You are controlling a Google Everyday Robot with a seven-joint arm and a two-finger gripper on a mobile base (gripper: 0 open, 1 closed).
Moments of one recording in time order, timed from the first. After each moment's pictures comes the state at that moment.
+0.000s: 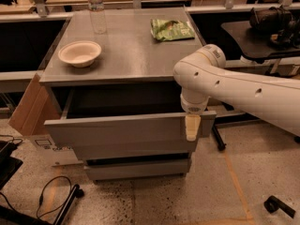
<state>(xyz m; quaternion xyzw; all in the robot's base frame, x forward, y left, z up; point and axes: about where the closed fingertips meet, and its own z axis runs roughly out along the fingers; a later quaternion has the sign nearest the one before) 0.625 -0.156 0.701 -0.64 0.75 -0.13 0.08</state>
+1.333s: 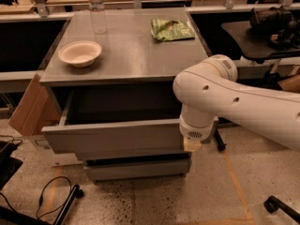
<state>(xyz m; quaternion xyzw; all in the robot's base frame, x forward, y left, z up) 0.494 -0.128 0.719 -0.62 0.78 -0.06 0.04</state>
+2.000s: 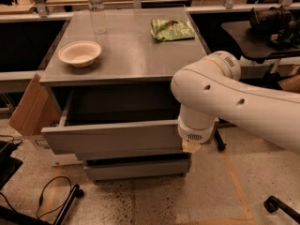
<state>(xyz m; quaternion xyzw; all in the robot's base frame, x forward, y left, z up) 0.468 -0.122 0.739 -0.62 0.78 -0.06 0.04</state>
